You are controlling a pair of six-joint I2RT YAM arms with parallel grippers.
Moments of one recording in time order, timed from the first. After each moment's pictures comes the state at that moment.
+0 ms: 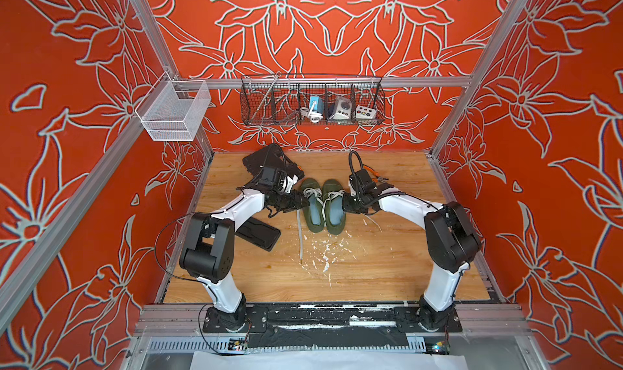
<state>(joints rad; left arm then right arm) -0.21 1.70 1.16 -0.44 0.65 -0.35 0.52 1.84 1.27 -0.47 -0.15 0.54</state>
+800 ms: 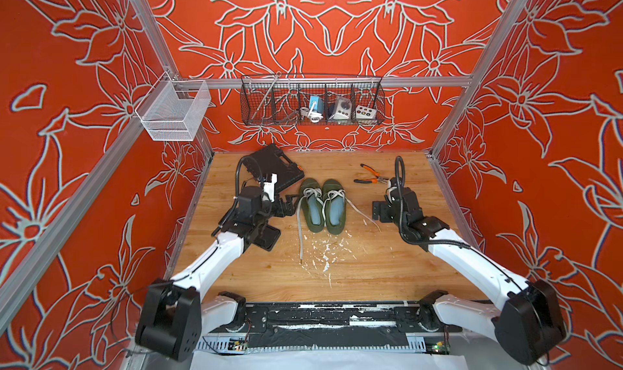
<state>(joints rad) -0.21 1.09 0.57 0.21 0.26 -0.33 0.43 1.12 0.71 -0.25 0.37 0.22</state>
